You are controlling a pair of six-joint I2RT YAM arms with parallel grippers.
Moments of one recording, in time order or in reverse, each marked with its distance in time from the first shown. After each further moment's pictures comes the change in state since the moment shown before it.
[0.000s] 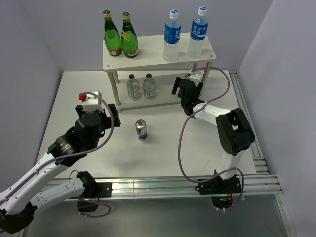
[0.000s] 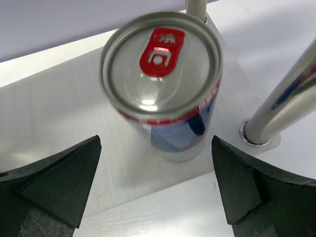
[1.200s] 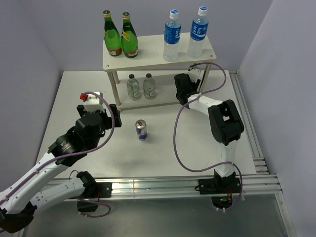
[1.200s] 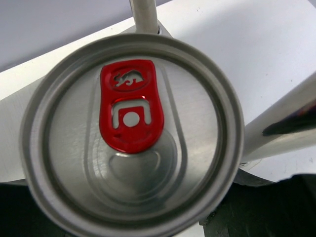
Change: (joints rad) left arm -0.003 0.006 0.000 0.003 0.027 0.001; right arm -0.021 0.175 0.230 -0.185 0.201 0.073
